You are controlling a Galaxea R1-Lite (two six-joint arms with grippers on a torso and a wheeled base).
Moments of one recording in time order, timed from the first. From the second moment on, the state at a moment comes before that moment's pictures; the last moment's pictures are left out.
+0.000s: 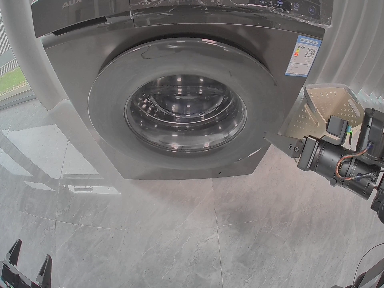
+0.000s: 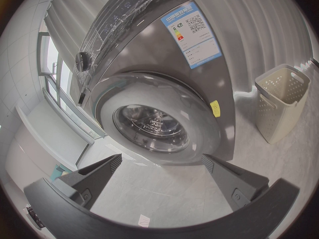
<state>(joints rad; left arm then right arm) -0.01 0.01 -0.02 0.00 -0.01 -0.03 0.55 1.46 -0.63 -0.76 0.02 0.39</state>
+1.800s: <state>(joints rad) -0.01 0.02 -0.02 0.00 0.00 -0.03 0.64 1.19 -0.33 -0.76 -0.01 0.33</state>
